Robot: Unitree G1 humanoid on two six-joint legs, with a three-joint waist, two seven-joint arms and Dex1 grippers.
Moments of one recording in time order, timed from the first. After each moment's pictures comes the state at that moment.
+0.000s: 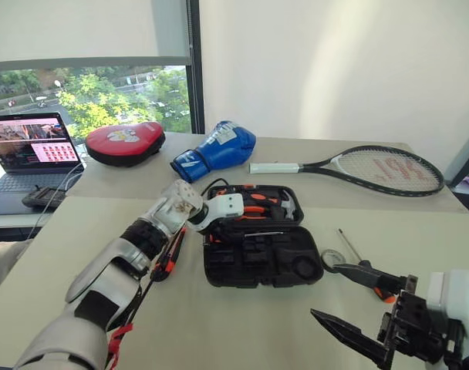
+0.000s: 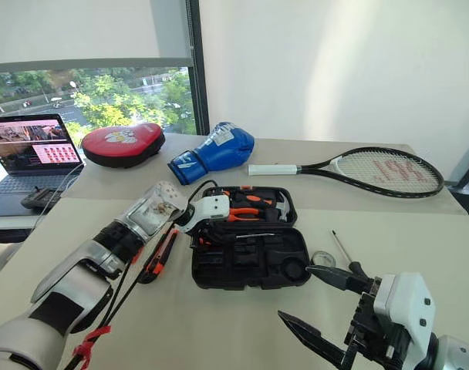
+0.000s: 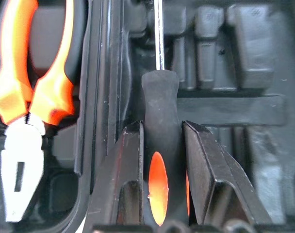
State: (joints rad) left arm -1.10 0.45 -0.61 0.58 0.06 0.41 -1.24; right arm 0.73 -0.89 -0.60 -1.03 0.99 0.27 0.59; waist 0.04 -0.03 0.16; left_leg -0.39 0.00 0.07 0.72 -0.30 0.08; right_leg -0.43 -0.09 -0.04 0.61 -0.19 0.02
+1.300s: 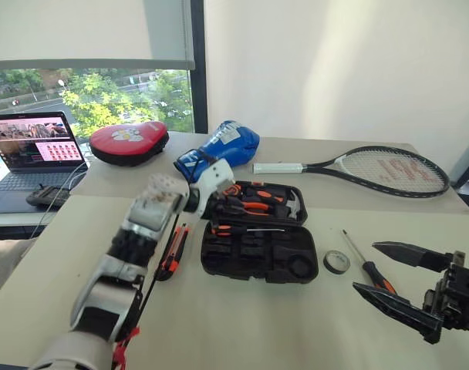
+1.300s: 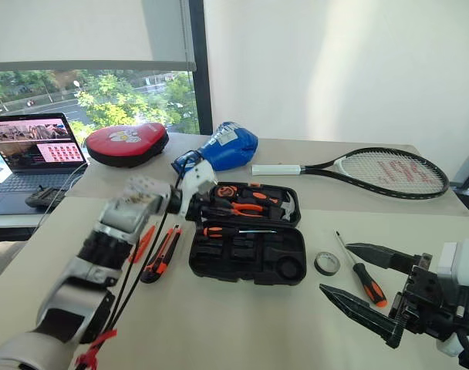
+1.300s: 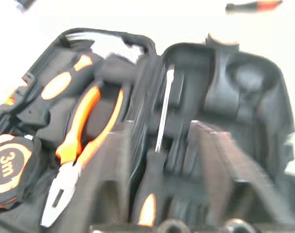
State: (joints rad) left arm -0.91 0.38 -0.20 0.26 -0.08 0.66 -1.11; right arm 0.54 -0.87 -0.89 -0.85 1.13 0.51 0.78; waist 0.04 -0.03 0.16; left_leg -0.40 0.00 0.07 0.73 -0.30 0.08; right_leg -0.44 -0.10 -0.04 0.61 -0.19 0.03
